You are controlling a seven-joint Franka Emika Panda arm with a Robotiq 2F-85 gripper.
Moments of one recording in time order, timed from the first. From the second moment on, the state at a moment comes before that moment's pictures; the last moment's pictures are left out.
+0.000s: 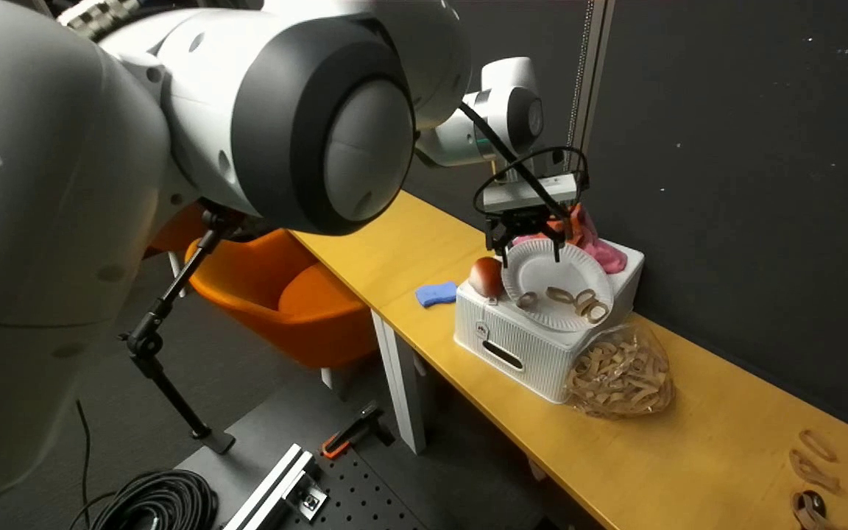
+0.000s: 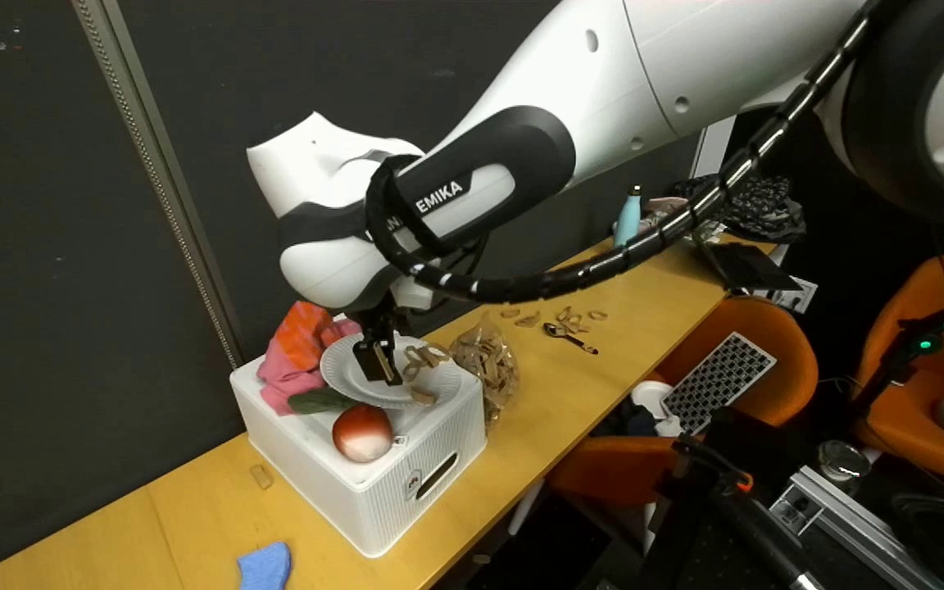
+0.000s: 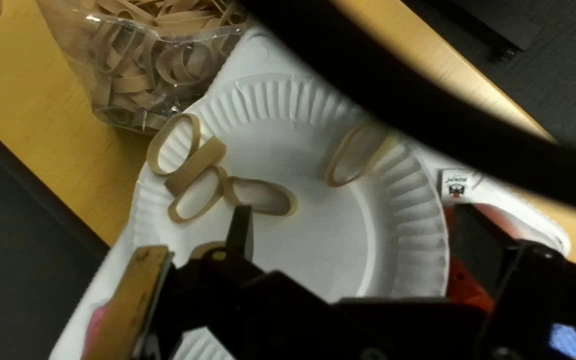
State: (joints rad) arm 0.16 0.85 0.08 -1.25 -0.35 1.98 -0.28
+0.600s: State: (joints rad) arm 0.06 0.81 0.08 -1.27 -0.25 2.11 -0.29
